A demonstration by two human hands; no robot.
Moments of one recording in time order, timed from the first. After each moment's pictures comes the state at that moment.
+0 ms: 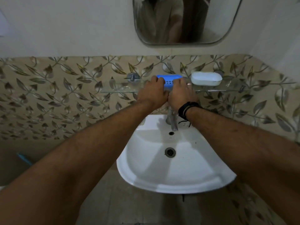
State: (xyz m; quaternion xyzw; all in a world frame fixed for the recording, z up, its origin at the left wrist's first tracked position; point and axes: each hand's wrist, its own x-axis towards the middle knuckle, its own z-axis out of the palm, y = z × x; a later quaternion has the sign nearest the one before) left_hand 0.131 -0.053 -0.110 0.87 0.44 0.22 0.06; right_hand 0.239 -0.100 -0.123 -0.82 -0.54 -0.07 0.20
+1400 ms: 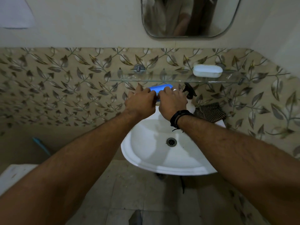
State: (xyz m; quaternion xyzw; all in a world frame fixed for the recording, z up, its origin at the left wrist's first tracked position) left_hand 0.063 -0.114 -0.148 0.88 0.44 0.17 -0.07; right_hand 0.189 -0.159 -0.148 -0.73 -0.66 -0.14 0.13
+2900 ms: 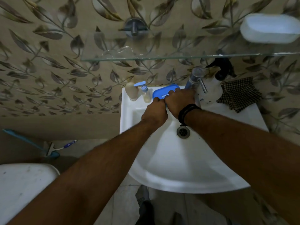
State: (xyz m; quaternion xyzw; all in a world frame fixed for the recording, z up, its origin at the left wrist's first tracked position) left_hand 0.116 0.008 -0.332 0.83 0.48 0.08 0.26; right_hand 0.219 -0.017 -0.296 -0.74 -0.65 -0.04 -0.15
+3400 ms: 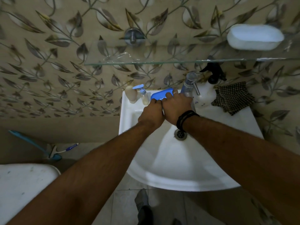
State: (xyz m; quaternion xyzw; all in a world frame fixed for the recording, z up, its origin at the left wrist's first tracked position) left_hand 0.109 -0.008 -0.311 0.83 0.49 0.08 0.25; right_hand 0.208 -0.045 -0.275 -0.75 -0.65 -0.03 -0.10
